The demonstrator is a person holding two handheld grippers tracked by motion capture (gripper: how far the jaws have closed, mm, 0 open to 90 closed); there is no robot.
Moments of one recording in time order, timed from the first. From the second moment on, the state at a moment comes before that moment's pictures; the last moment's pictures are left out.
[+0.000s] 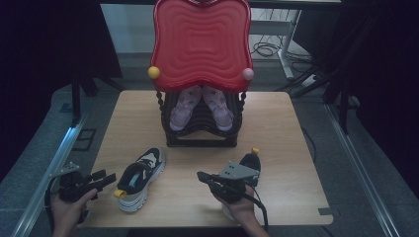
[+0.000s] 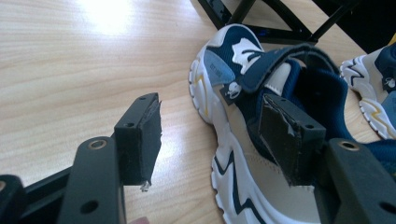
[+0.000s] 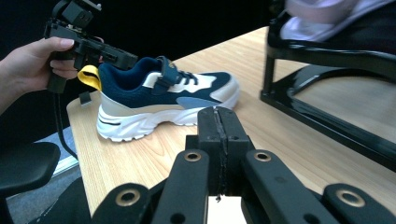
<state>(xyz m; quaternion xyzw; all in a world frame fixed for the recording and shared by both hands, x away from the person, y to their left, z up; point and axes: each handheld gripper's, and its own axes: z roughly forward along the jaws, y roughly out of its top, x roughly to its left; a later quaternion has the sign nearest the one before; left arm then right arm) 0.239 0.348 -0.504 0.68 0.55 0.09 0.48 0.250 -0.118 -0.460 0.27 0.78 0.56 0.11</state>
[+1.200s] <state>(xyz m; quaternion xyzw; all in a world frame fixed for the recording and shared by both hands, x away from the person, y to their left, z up) 0.251 0.338 -0.503 0.69 0.53 0.07 0.48 0.215 -0.251 -0.469 0.34 0.76 0.54 0.14</state>
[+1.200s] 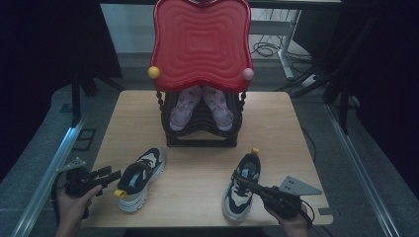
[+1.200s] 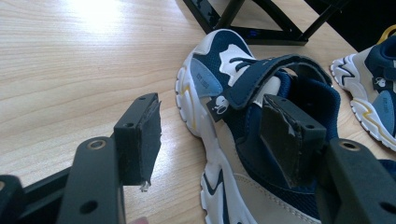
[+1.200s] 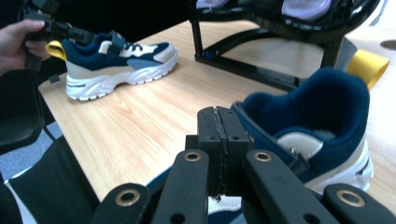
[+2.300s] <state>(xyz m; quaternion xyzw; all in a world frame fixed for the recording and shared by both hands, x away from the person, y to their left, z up) 0.244 0.348 -0.501 0.68 0.55 0.08 0.49 0.190 -0.256 -0.524 0.31 0.81 0.49 0.09</state>
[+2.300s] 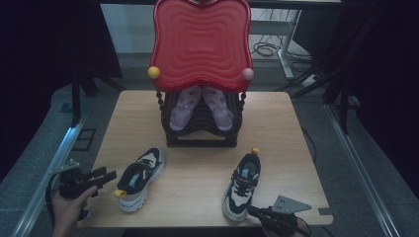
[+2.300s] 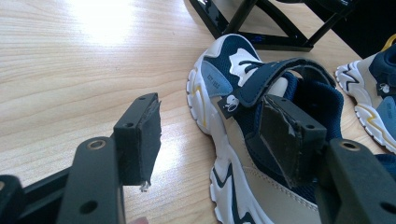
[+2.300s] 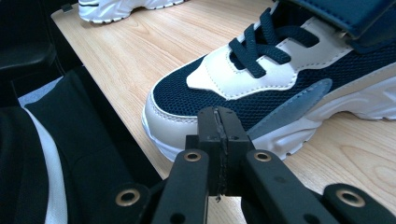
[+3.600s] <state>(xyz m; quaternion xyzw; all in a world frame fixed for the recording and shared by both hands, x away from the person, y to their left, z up) 0.238 0.360 -0.502 0.67 0.56 0.09 0.49 0.212 -0.193 -0.529 0.30 0.81 0.49 0.13</state>
